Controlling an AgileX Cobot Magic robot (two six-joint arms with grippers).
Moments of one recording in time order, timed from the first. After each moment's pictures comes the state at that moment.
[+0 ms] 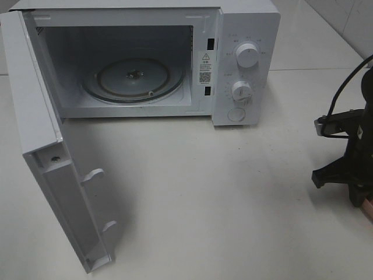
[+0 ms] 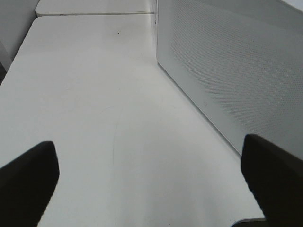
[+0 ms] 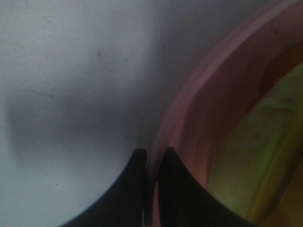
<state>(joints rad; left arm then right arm) 0.02 0.00 -0.50 -0.09 1.04 0.06 0.13 1.80 -0.83 -0.29 0.65 0.26</state>
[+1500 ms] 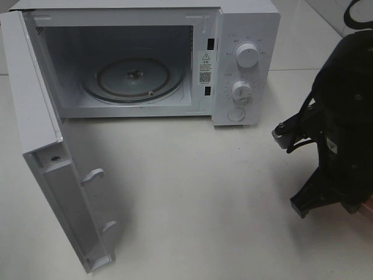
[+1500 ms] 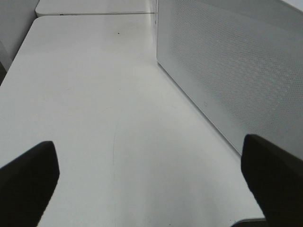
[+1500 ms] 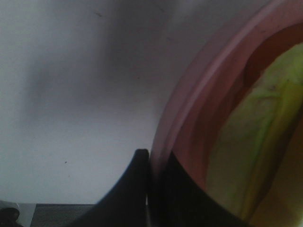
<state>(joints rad) 0.02 0.00 -0.50 -0.09 1.04 0.06 0.60 1.60 -0.80 -0.42 0.99 0.47</state>
